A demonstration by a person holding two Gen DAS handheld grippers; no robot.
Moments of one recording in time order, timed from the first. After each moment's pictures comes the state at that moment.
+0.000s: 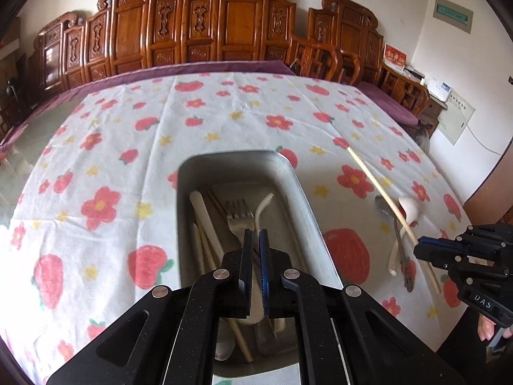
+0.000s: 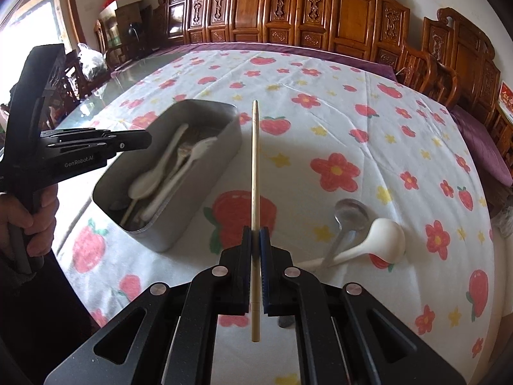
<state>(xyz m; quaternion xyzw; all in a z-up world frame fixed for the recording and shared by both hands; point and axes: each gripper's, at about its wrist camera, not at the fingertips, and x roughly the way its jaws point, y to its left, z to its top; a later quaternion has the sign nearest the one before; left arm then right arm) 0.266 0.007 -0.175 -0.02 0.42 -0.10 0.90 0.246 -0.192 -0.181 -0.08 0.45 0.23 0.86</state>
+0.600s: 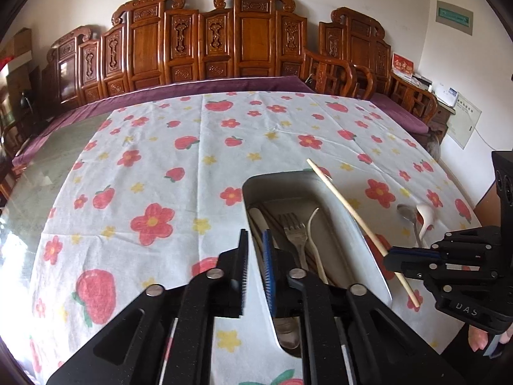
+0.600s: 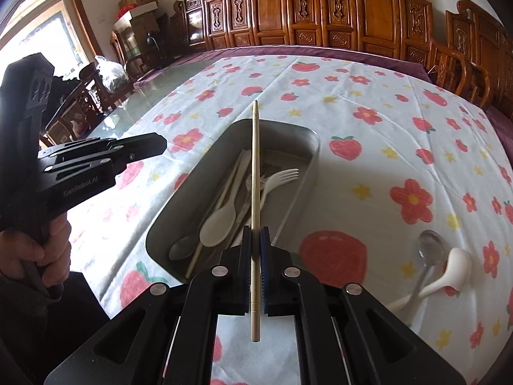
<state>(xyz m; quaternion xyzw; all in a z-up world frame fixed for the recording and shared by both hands) 0.257 0.061 -0.151 0.00 0.40 -0.08 0.91 0.265 -0.109 -0.180 -0.02 0.46 0.28 0.84</state>
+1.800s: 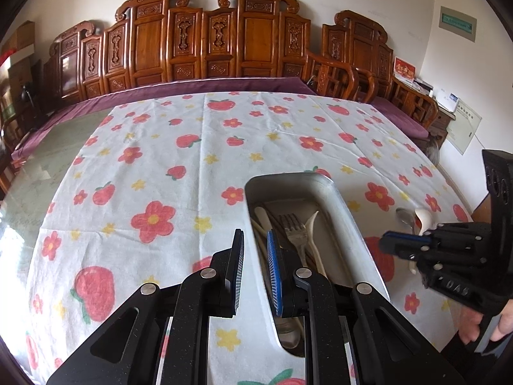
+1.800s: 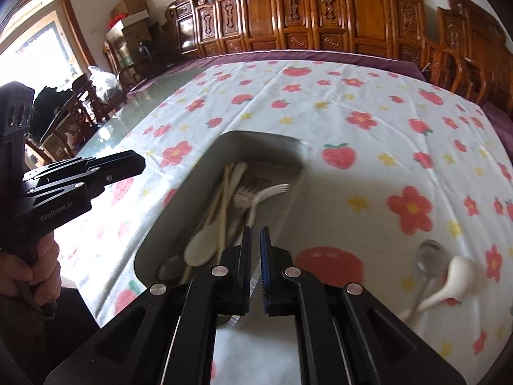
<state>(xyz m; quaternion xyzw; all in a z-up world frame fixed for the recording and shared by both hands) 0.257 0.062 -0.149 -0.01 0.40 -0.08 0.91 0.273 -0.137 -0.175 -0.02 0.45 0.25 0.86</state>
